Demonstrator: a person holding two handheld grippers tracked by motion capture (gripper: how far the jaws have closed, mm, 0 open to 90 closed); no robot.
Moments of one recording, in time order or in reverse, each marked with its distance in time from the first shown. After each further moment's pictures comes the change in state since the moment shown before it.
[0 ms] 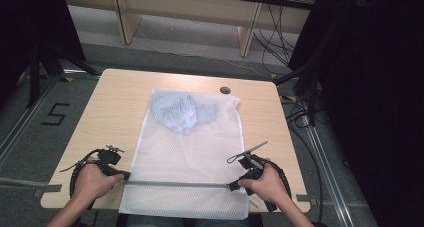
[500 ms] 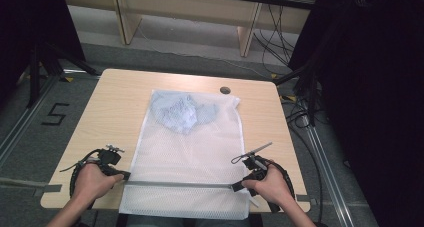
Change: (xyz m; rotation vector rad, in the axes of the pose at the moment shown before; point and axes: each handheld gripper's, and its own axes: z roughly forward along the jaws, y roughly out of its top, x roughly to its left) left arm 0.000 0.000 0.000 0.000 0.000 0.000; right arm -0.009 -0.006 -0.005 0.015 -0.023 0.011
